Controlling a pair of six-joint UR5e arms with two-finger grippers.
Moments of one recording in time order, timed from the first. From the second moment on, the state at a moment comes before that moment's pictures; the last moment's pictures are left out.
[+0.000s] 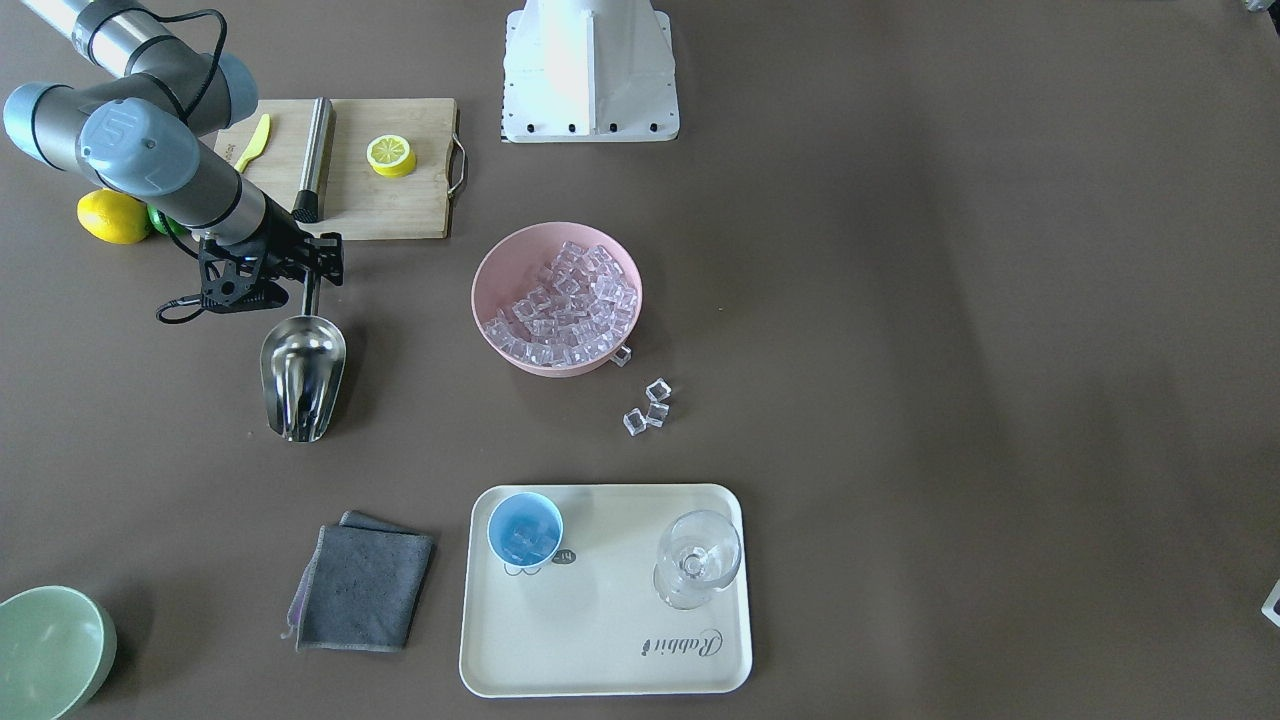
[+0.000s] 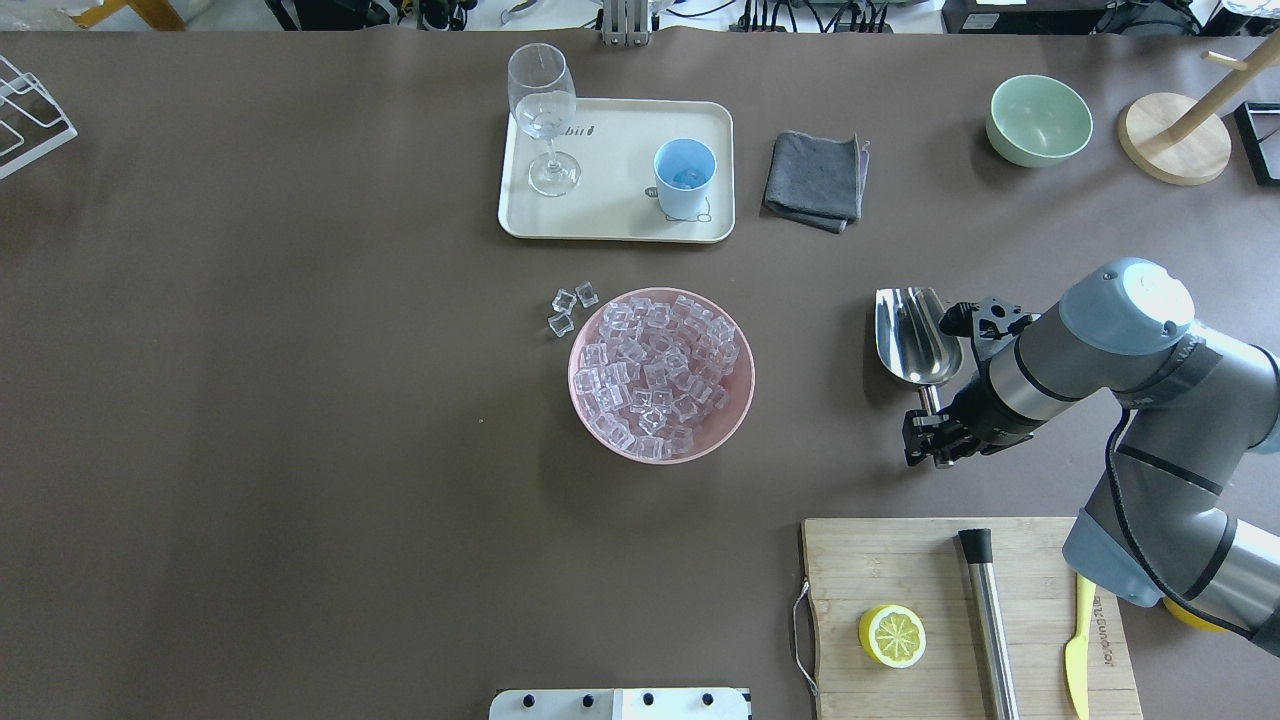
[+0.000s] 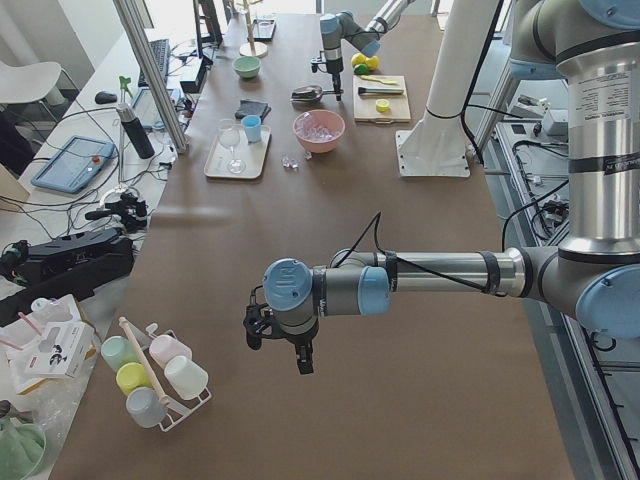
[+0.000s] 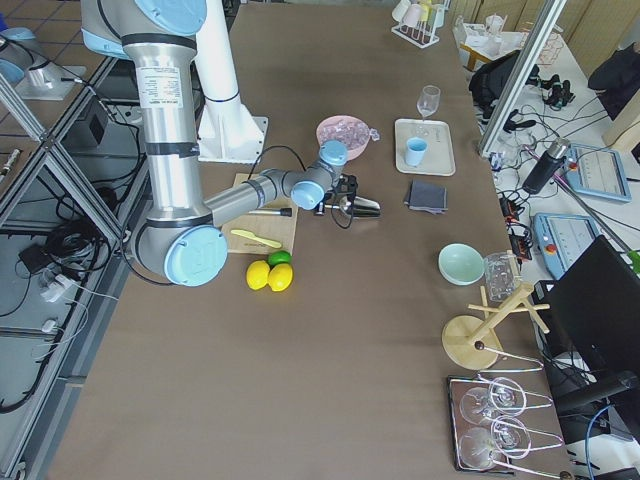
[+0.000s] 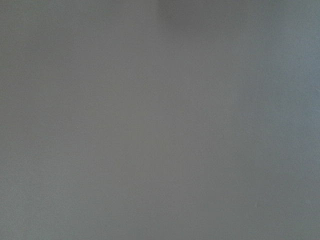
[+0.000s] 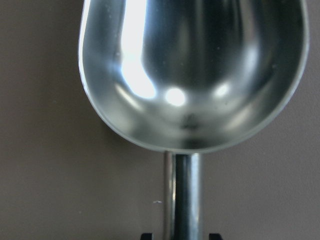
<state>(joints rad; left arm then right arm) -1.59 -1.45 -1.67 -1.53 -2.40 -0.10 0.66 -1.47 1.77 -1.13 2.21 1.09</state>
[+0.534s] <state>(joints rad) -1.59 -1.45 -1.67 -1.53 -2.40 -0.10 0.66 -1.47 1.77 -1.14 2.22 1.09</state>
